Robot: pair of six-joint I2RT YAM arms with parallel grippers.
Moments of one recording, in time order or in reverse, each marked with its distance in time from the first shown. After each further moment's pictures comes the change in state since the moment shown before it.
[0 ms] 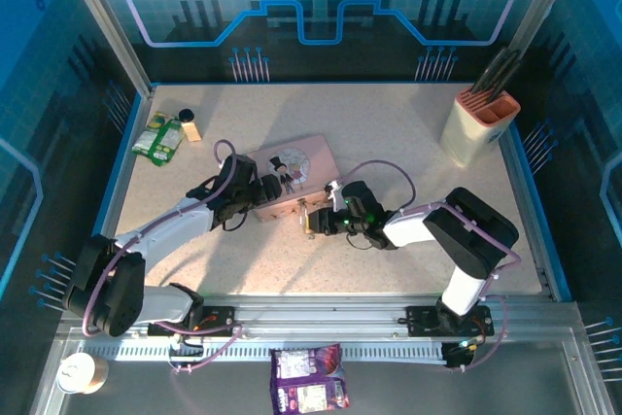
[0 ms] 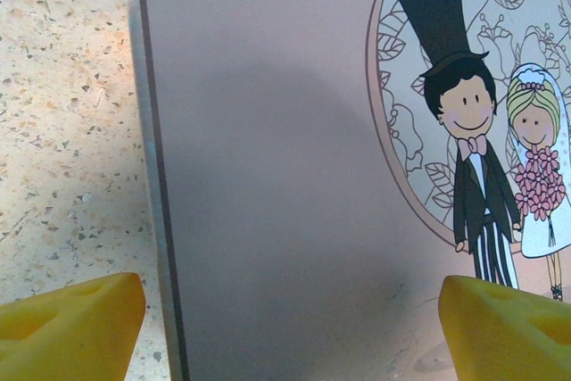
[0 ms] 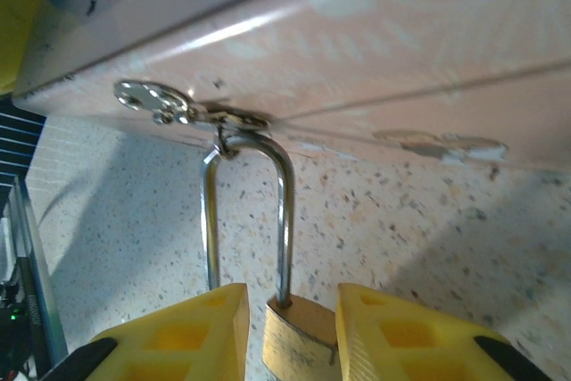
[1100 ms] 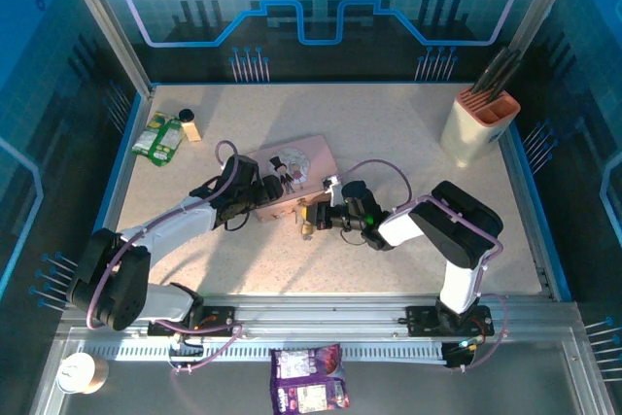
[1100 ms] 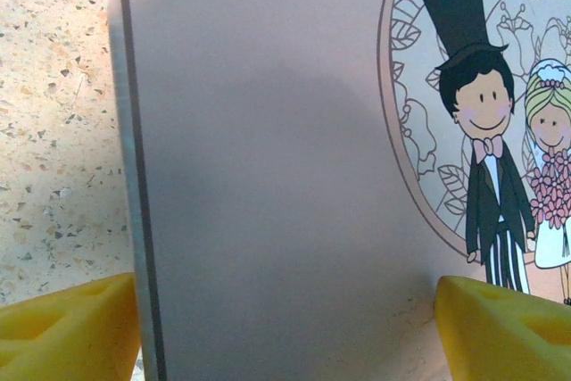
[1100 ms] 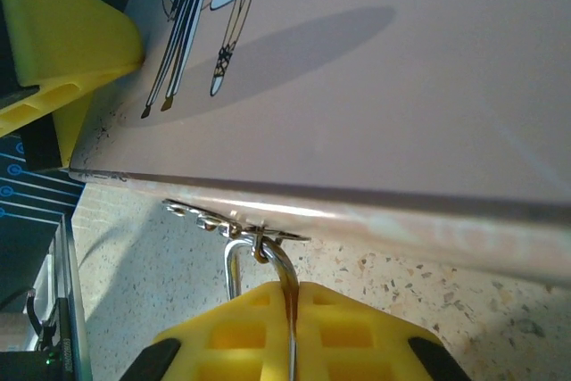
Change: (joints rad) left arm -0.002 0.035 -0.007 0.032 0.021 -0.036; right arm 0.000 0.097 -0.002 0.245 0.008 0.080
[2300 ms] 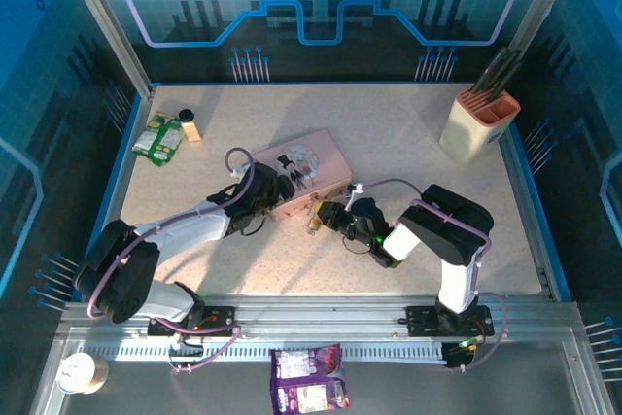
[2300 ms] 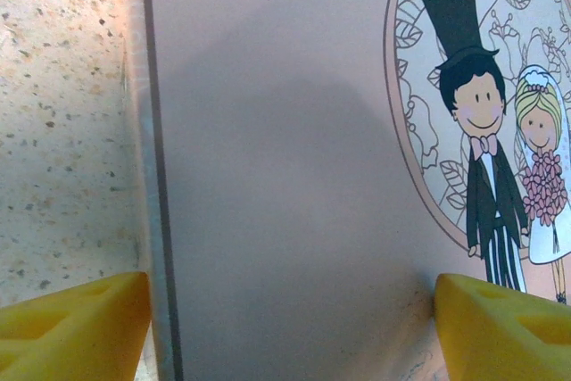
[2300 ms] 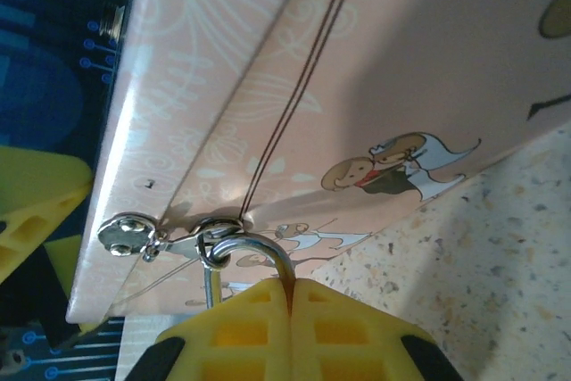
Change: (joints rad) left arm -0.156 0.055 -0.020 0.127 -0.162 -0.230; right arm 0.037 0.047 -0.157 0.316 0.322 0.405
